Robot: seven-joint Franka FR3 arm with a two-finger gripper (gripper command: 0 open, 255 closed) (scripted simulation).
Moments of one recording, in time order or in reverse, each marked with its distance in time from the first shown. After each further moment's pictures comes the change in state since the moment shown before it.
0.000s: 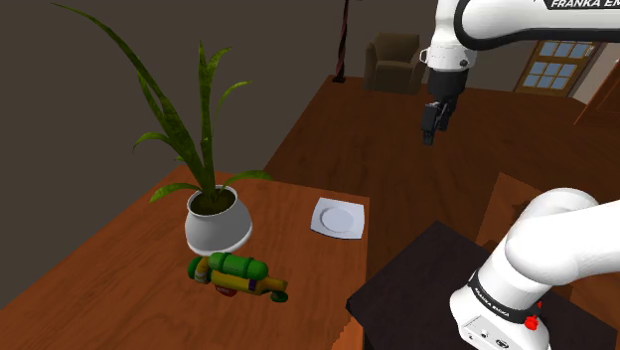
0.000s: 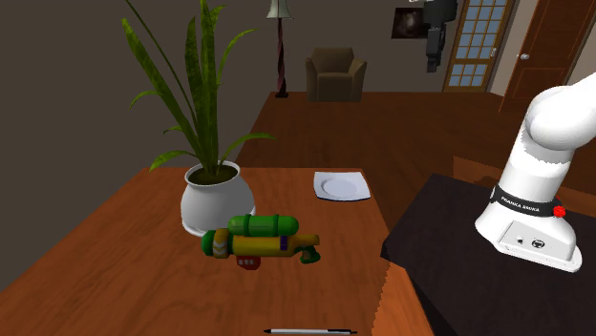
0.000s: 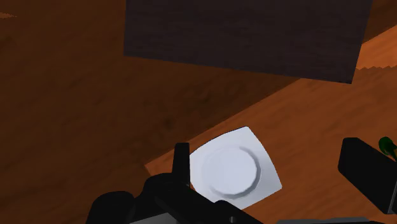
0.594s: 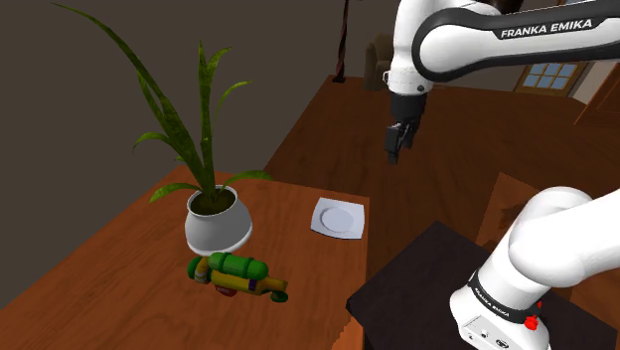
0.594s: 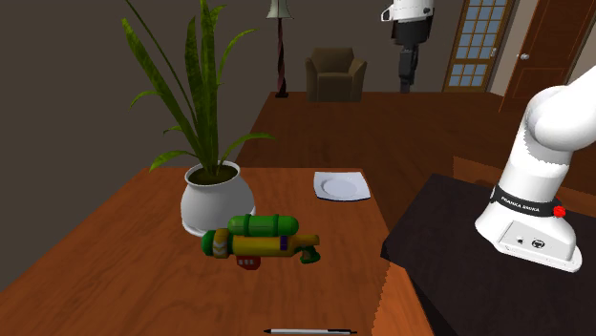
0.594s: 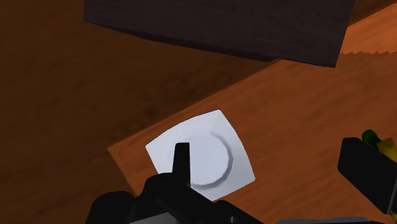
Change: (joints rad) arm 0.065 0.127 0.104 -0.037 0.076 0.163 0.087
